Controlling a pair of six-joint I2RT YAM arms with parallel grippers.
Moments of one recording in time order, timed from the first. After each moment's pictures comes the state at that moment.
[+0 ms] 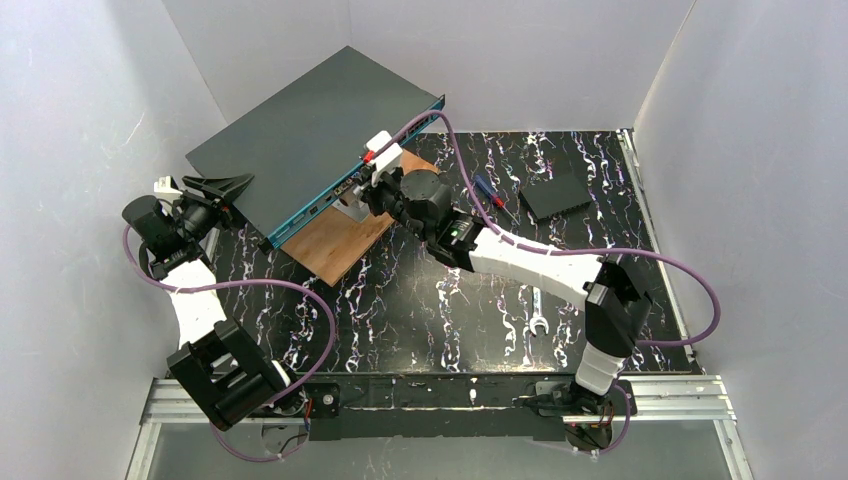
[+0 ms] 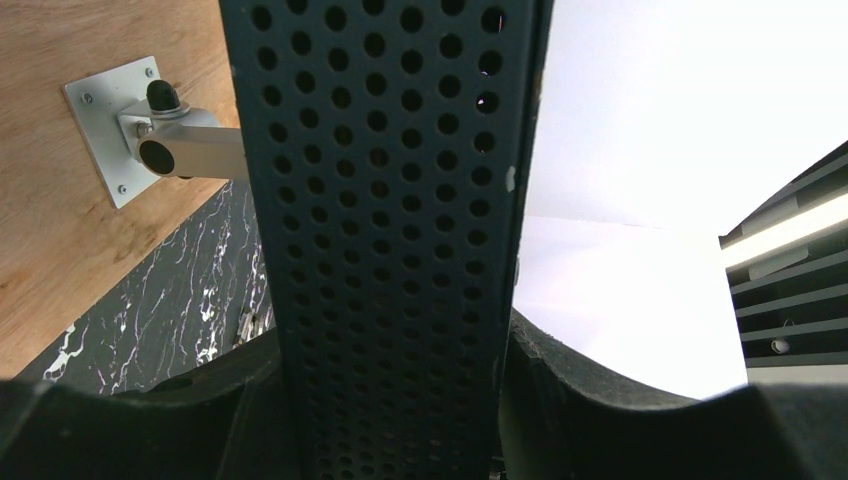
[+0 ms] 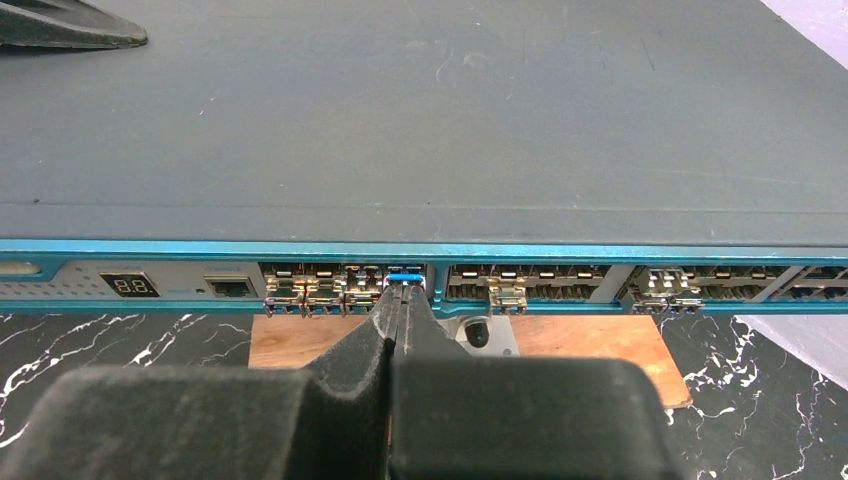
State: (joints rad) left arm 0.65 1.22 0.87 0.08 1.04 -1.31; right arm 1.04 1.74 1.45 0.30 0.22 -0.06
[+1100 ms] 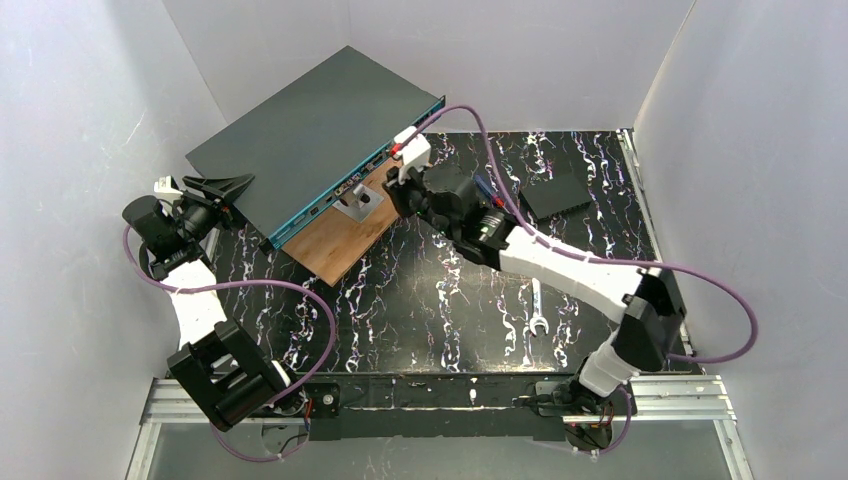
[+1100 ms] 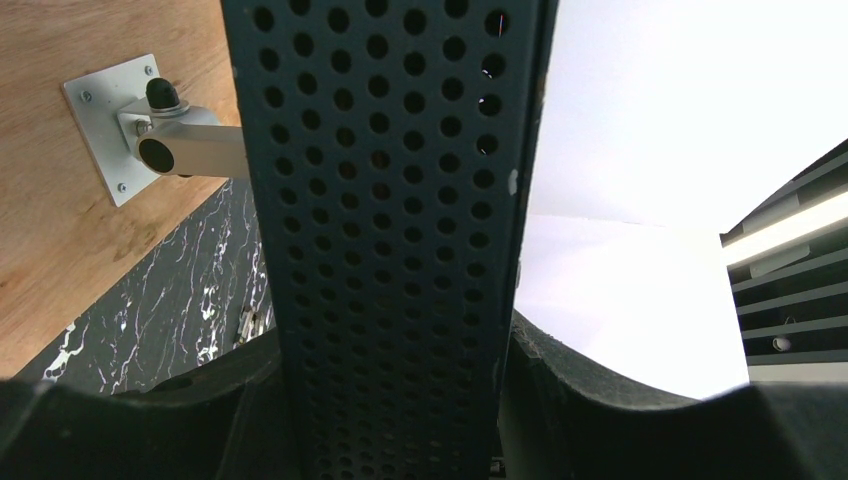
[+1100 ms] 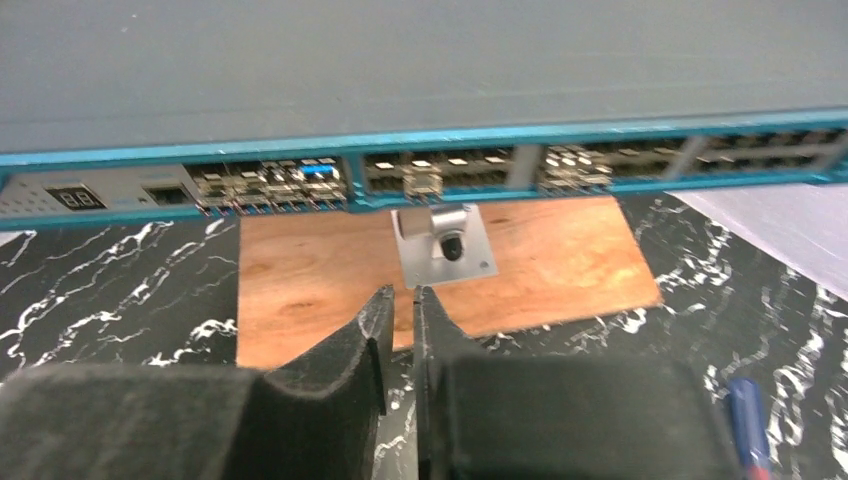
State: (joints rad) left arm 0.64 1.22 0.87 0.08 1.04 -1.30; right arm 1.00 1.62 1.42 0.07 0.20 0.02
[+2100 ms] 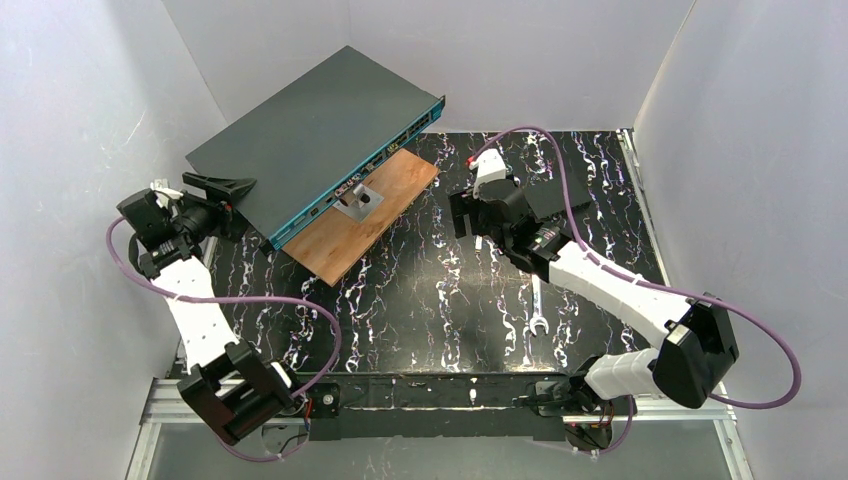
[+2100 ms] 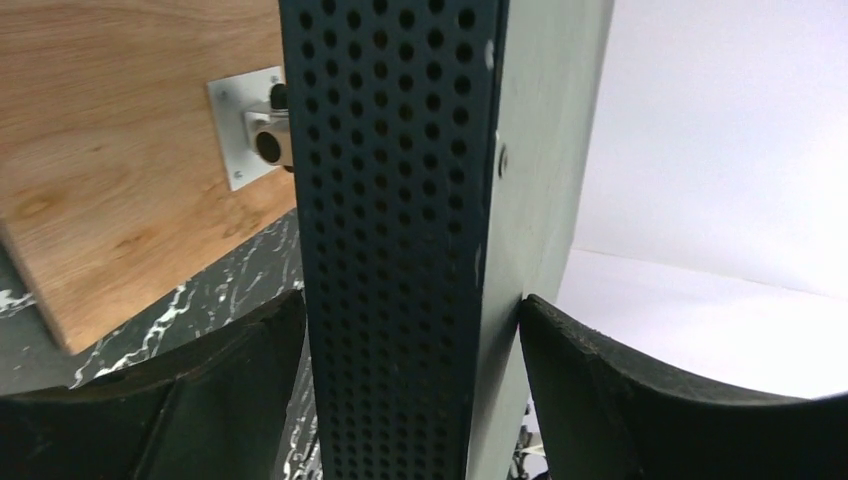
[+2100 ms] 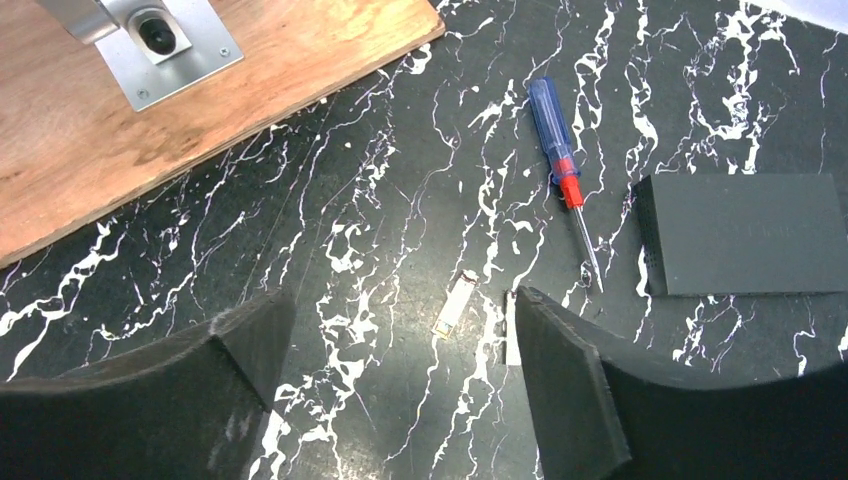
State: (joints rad) left arm 0.63 1.16 1.02 -0.39 0.88 -1.02; right arm 0.79 1.32 1.05 -0.19 0.38 0.14
